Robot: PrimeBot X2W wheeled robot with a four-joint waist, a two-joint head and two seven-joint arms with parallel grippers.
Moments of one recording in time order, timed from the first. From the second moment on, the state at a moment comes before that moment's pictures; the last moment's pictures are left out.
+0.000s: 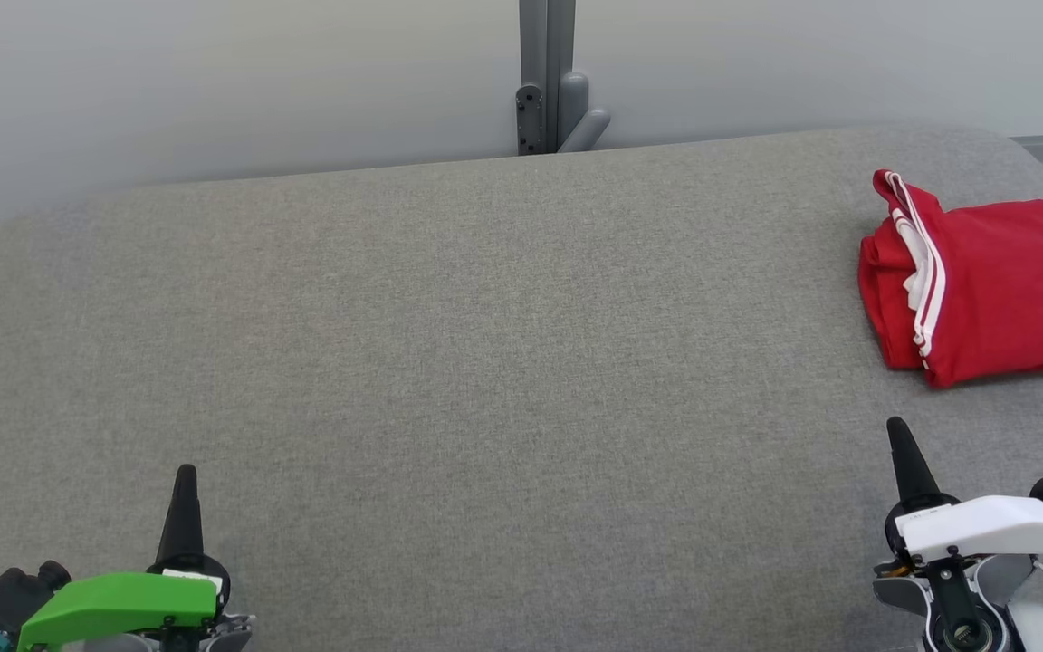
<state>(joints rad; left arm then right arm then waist) -0.04 0.04 0.09 0.25 -1.15 -0.12 -0.01 -0.09 -0.04 -0.11 0.28 1.06 0.13 -0.01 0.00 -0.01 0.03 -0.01</state>
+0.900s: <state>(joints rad) -0.07 0.04 0.10 0.25 -1.38 -0.12 0.05 -0.09 -0.04 -0.12 0.27 1.33 0.13 0.05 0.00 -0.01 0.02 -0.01</state>
